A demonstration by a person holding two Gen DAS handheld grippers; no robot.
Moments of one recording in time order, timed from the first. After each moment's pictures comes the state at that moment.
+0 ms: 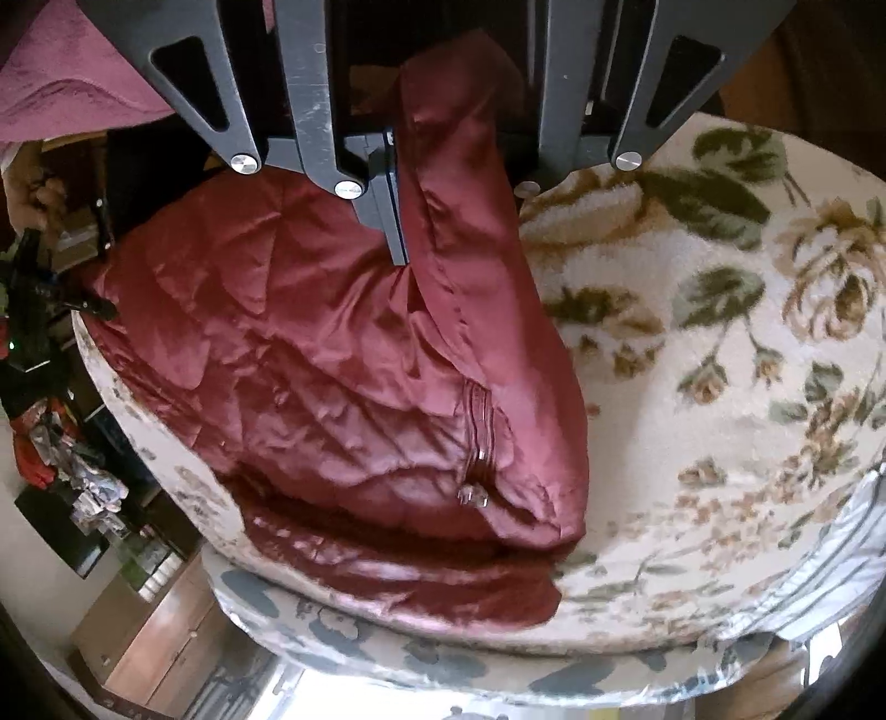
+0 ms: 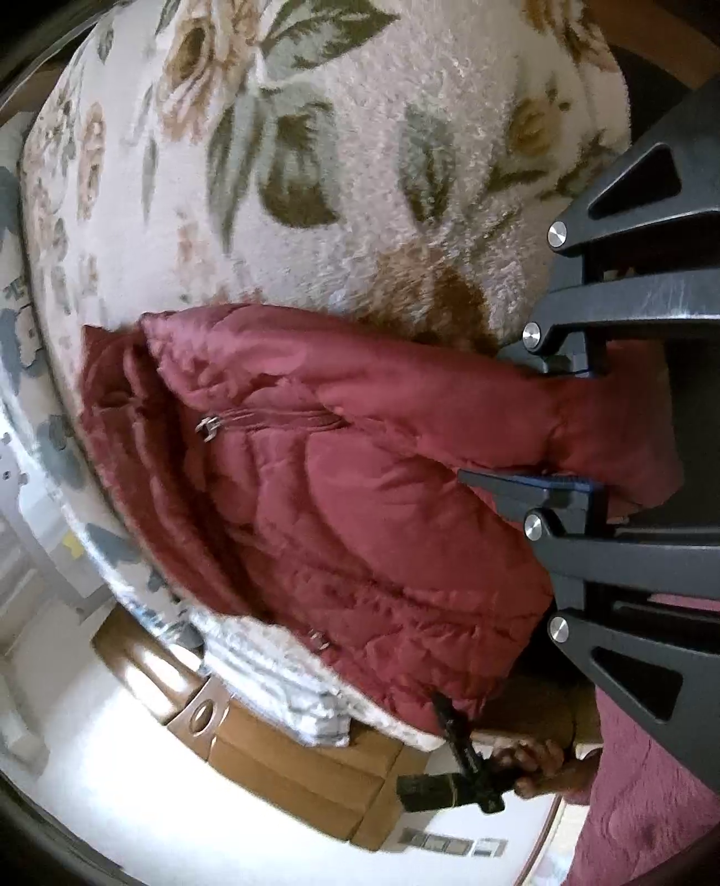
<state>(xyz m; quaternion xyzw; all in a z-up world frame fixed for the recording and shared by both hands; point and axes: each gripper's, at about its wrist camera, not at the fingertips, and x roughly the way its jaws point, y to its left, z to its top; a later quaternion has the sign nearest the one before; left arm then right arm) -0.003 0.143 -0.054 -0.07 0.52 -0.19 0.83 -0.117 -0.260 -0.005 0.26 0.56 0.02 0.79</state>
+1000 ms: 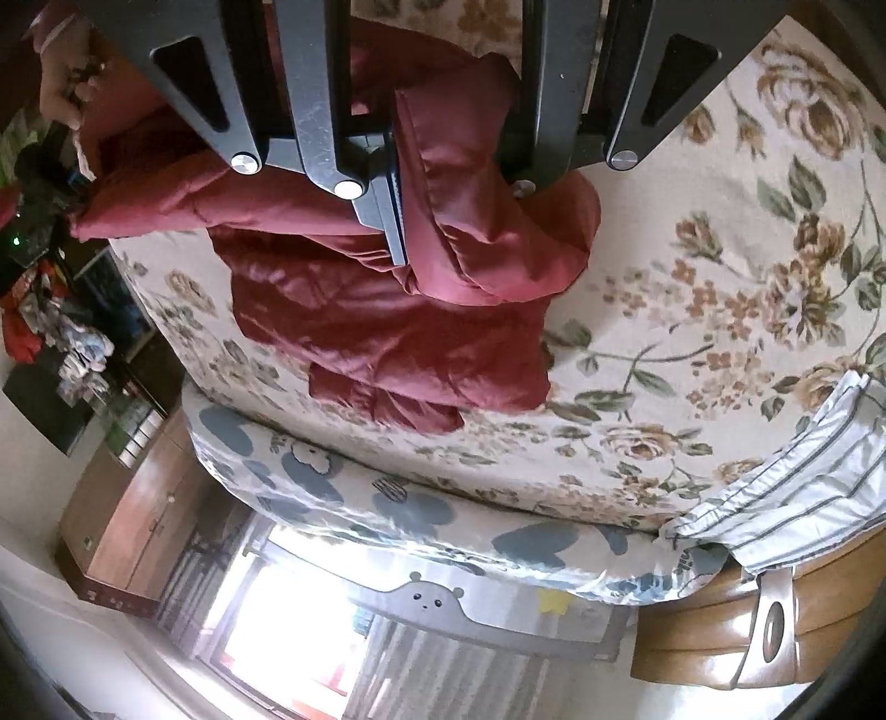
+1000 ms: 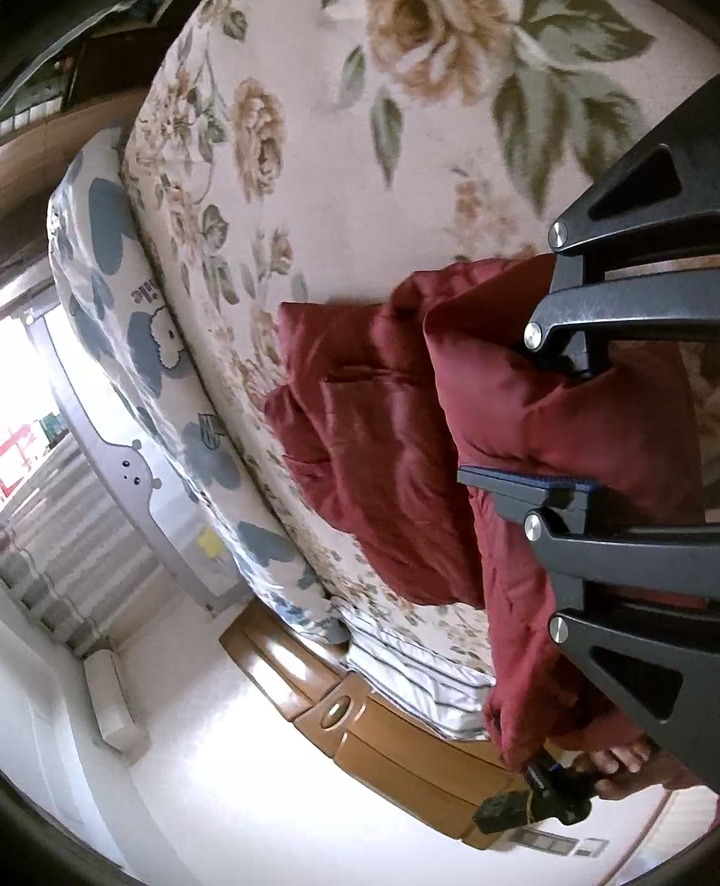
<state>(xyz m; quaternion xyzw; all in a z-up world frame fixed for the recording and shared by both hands) 0.094 0.130 0.023 -0.14 0.38 -0.13 0.91 0.017 -0.296 0.040 0.27 0.42 -0.04 0.87</state>
